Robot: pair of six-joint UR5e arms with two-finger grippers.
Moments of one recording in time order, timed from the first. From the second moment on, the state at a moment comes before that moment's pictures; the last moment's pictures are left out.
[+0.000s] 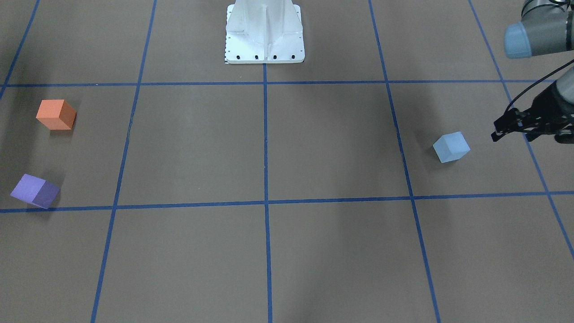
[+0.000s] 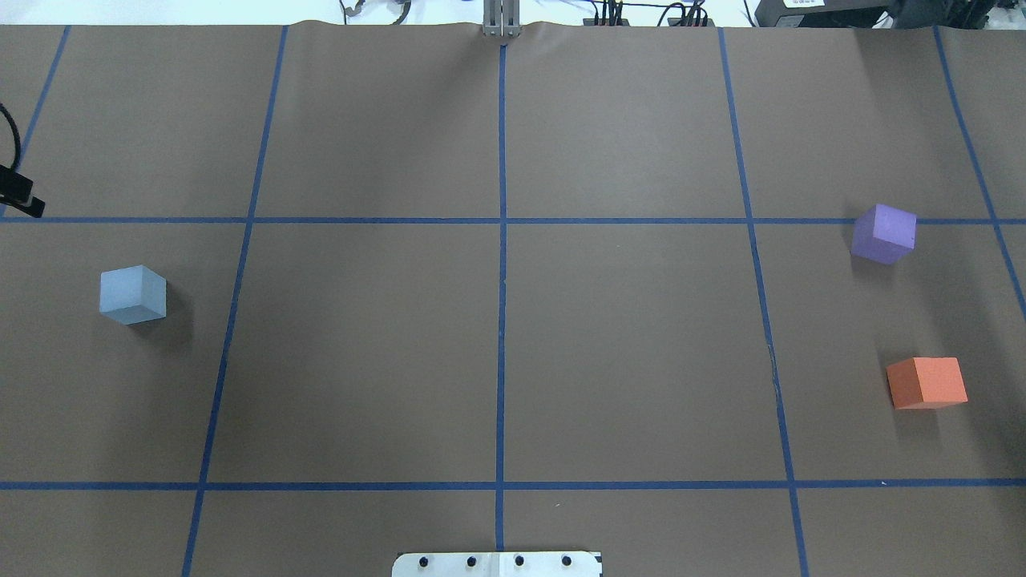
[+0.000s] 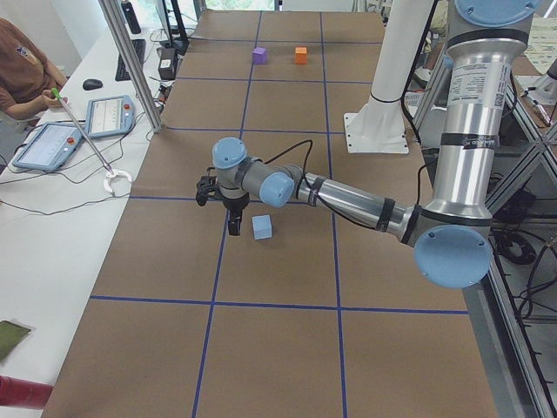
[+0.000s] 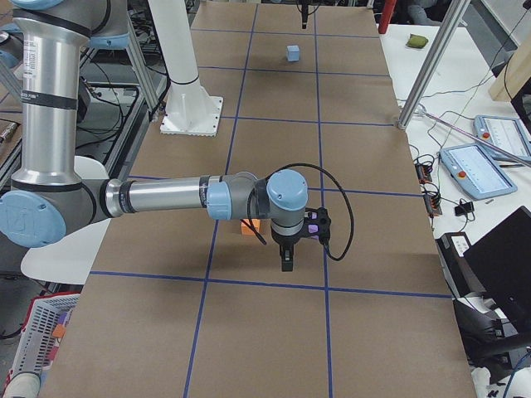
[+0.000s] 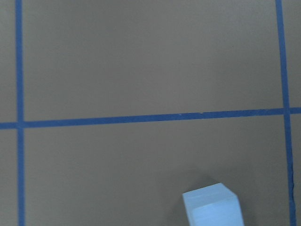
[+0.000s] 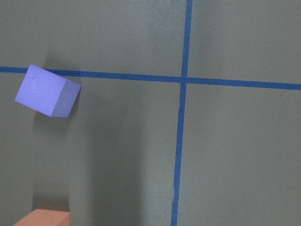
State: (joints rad) left arm -1.10 -1.64 -1.79 -1.82 -2.23 -0.75; right arm 1.57 -1.70 1.81 -1.61 2.38 0.00
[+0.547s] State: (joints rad) left arm -0.93 -1.63 -1.71 -1.97 -2.11 -0.96; right arm 1.57 -1.70 1.81 -1.61 2.38 0.00
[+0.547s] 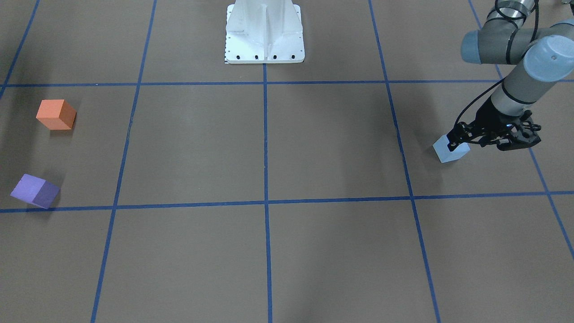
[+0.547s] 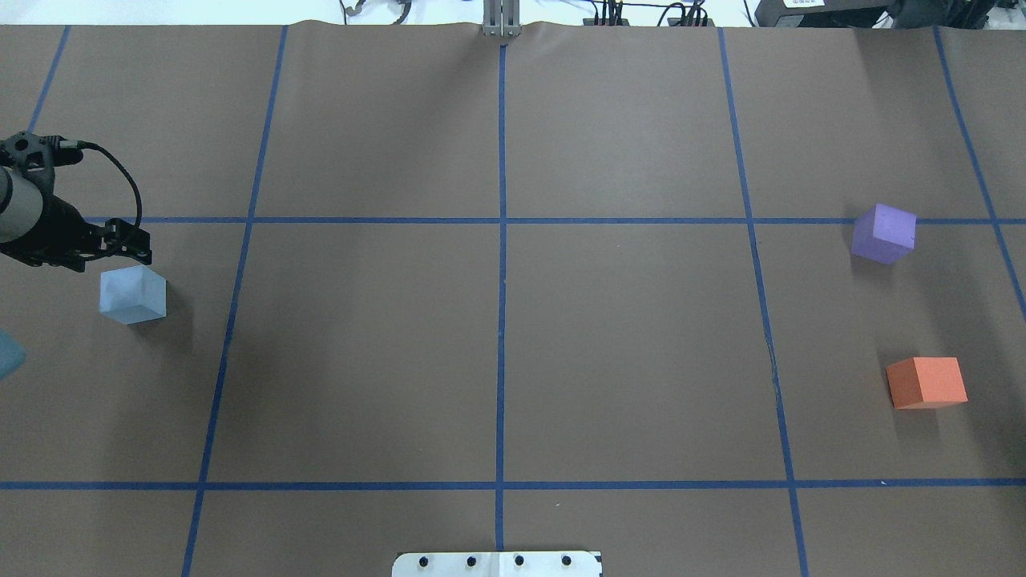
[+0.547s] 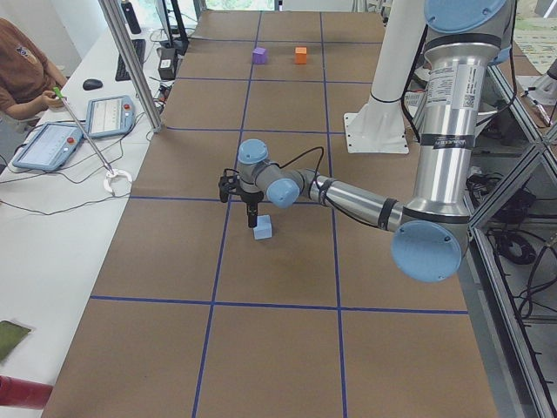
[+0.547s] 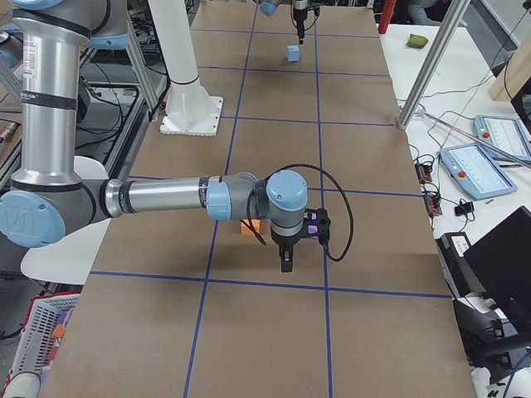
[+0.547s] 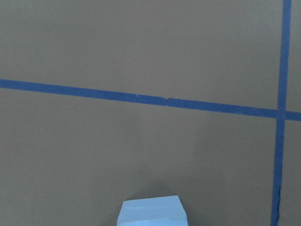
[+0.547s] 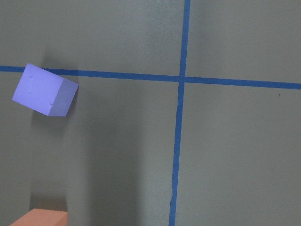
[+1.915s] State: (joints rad) left arm -0.85 -1.81 -1.81 -1.69 -2.15 -0.96; right arm 1.56 -1.69 1.82 -1.61 2.38 0.00
